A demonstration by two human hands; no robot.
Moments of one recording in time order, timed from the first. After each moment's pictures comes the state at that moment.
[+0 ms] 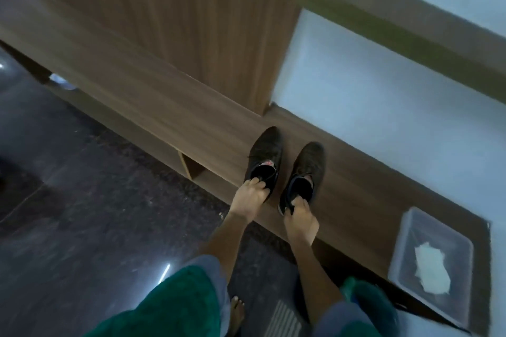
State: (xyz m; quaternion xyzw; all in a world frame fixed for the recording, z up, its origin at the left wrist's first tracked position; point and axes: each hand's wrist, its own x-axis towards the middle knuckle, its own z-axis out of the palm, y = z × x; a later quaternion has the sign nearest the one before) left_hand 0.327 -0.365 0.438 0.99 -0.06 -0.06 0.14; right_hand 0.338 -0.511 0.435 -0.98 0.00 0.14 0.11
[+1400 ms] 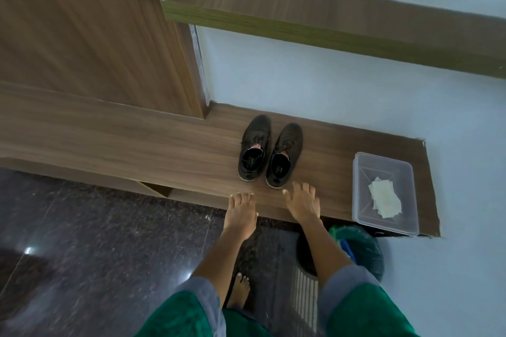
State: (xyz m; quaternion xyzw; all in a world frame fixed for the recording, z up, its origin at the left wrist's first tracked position) left_hand 0.318 -0.455 0.458 0.96 -0.07 -0.25 0.07; right_hand 0.360 -0.616 0.483 -0.95 0.09 0.26 0.15
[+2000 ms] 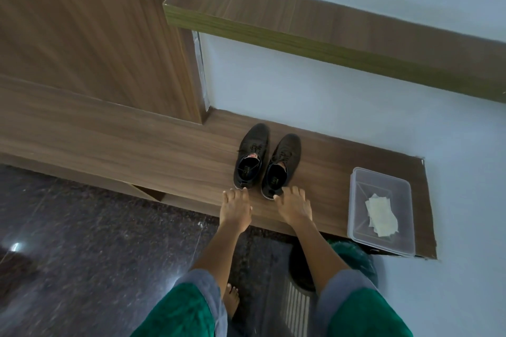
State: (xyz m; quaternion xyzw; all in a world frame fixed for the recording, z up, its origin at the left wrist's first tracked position) left_hand 0.359 -0.461 0.456 0.97 -0.01 -0.25 0.08; right_hand 0.389 -0.613 0.482 -0.95 0.03 0.27 0.12
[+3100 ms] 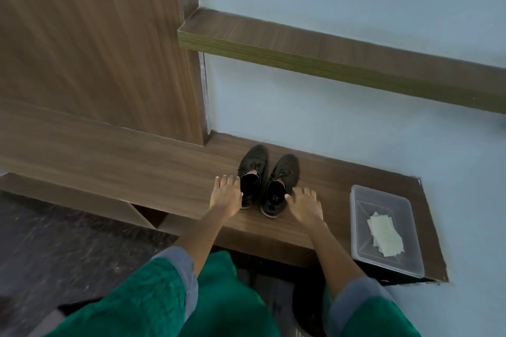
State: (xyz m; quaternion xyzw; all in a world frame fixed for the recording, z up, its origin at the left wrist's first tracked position) left_hand 0.397 -0.428 0.468 0.99 -0.04 -0.13 0.07; right_hand 0.399 -0.636 0.487 -0.97 0.04 0.18 0.16
